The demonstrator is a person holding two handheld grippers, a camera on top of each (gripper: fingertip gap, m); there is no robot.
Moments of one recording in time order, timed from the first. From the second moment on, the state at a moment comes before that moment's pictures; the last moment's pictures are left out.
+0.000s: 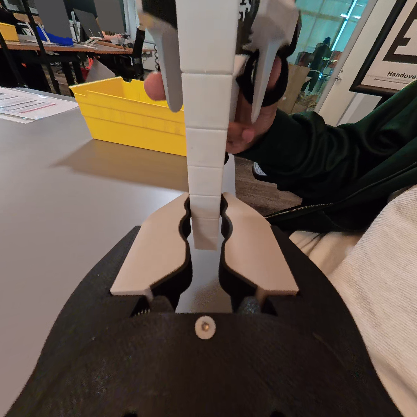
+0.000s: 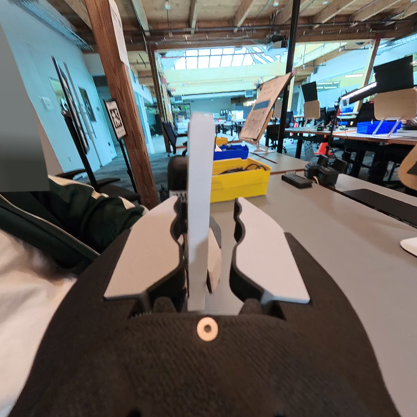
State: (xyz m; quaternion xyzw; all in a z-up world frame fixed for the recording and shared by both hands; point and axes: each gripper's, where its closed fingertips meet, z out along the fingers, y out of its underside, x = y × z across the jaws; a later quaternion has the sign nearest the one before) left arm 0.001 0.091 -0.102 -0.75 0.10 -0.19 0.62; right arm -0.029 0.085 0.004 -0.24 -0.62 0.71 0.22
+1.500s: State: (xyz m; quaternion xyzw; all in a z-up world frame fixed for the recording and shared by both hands) left arm -0.028 0.078 -0.066 -0.71 0.07 -0.23 0.66; right arm -0.039 0.064 -0.055 -0.24 -0.63 0.72 0.18
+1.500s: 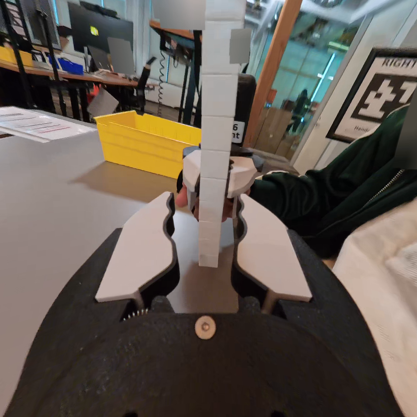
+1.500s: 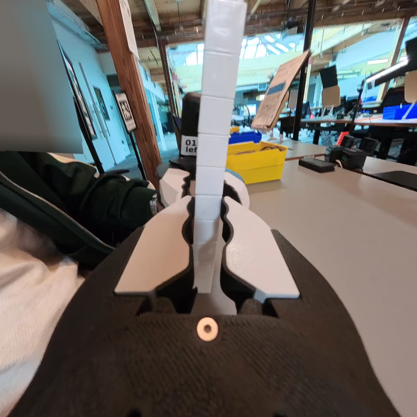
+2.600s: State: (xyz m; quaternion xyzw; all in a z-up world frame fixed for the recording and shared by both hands) left arm -0.029 0.089 0.040 -0.66 0.11 -0.22 0.71; right arm -0.032 0.058 -0.053 -0.22 -0.64 0.71 0.19
